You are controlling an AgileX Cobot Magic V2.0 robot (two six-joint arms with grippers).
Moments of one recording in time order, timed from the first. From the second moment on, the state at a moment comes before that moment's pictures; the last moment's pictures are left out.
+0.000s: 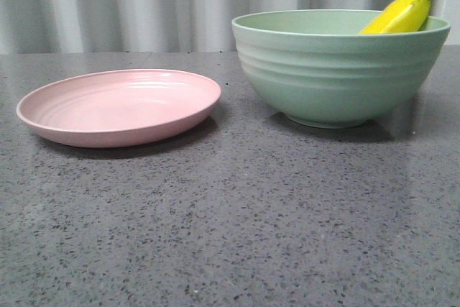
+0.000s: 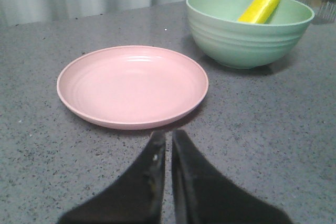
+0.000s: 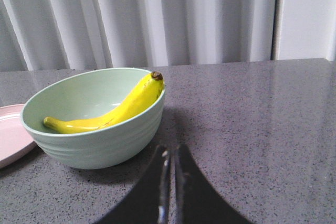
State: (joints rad) left arm -0.56 0.18 -0.28 -0.27 0.39 0.17; right arm 0.17 -0.01 -0.40 -0.16 0.55 0.20
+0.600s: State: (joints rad) left arm -0.53 0.18 -0.17 -0.20 0.28 0.17; right arm 0.17 -0.01 -0.40 -0.16 0.55 0.20
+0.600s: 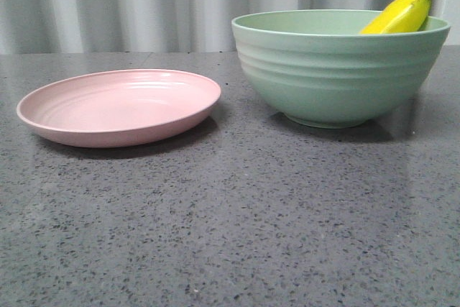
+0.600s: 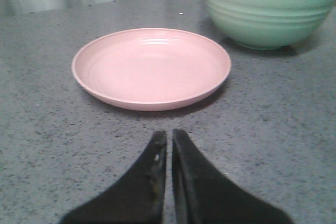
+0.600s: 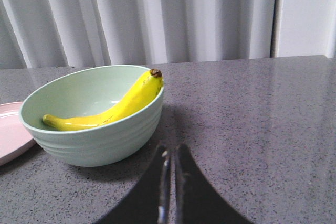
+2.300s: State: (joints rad) left arm -0.03 -0.01 0.00 0.04 0.32 0.06; right arm 0.17 -0.01 -0.35 -0.16 0.53 0.20
